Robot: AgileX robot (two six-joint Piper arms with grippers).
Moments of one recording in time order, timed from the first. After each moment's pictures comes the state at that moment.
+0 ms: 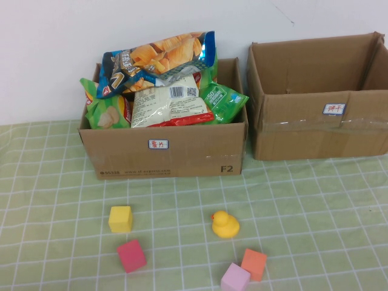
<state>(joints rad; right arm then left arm) 0.25 0.03 -0.39 -0.01 0.83 -0.15 -0.09 -0.01 0.01 0.13 0.29 -0.07</state>
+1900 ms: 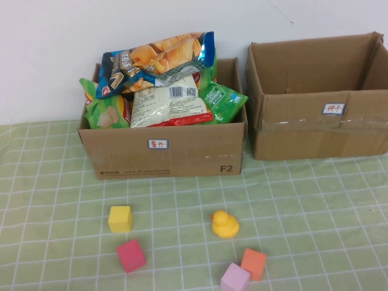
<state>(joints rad) 0.19 -0.01 -0.22 0.01 0.66 -0.14 -0.04 -0.01 0.02 -0.03 0.36 0.01</state>
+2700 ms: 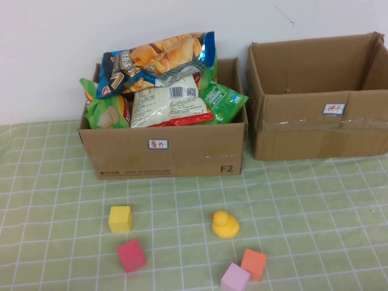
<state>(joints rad) 0.11 -0.01 0.02 0.08 0.43 -0.02 -0.04 -0.01 0.02 -0.03 0.36 0.01</state>
